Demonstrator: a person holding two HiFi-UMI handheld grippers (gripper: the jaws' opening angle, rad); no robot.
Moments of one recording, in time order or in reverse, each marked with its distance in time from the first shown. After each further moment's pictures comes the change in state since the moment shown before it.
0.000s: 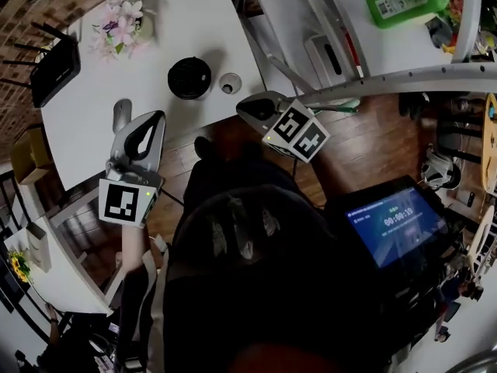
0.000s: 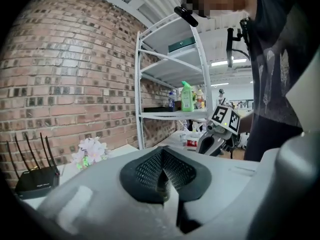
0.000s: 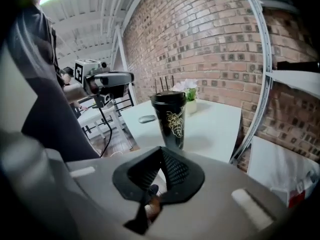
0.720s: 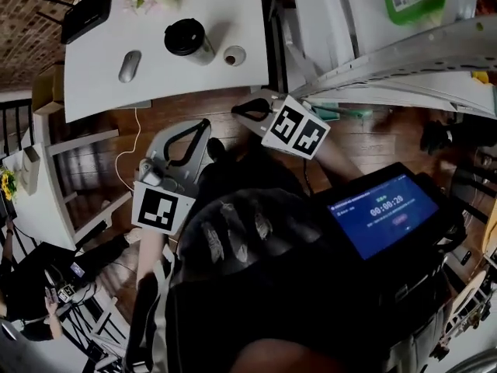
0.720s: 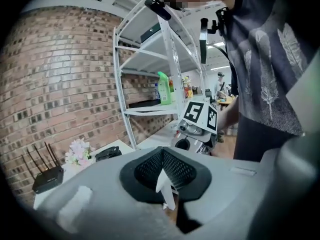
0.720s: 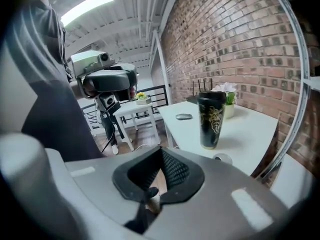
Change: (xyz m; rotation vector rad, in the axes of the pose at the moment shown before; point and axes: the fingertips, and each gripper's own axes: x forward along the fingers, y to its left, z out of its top) left arm 0.010 -0.175 0.018 0.129 0.137 0.073; right arm -0.046 0.067 -0.043 -0.256 -0.036 0.376
